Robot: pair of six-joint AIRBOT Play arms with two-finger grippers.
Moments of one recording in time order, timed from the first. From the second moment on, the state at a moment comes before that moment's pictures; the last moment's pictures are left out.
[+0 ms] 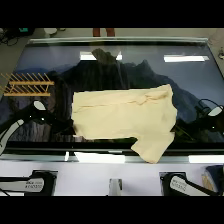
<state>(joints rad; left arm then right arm) 0.03 -1.50 0.86 1.00 -1.25 -1.40 -0.46 -1.31 0.82 -1.27 1.24 1.49</state>
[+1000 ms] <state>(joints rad) 0.09 -1.02 1.81 1.01 -1.08 -1.39 -0.46 -0.92 1.52 -0.86 1.05 1.29</state>
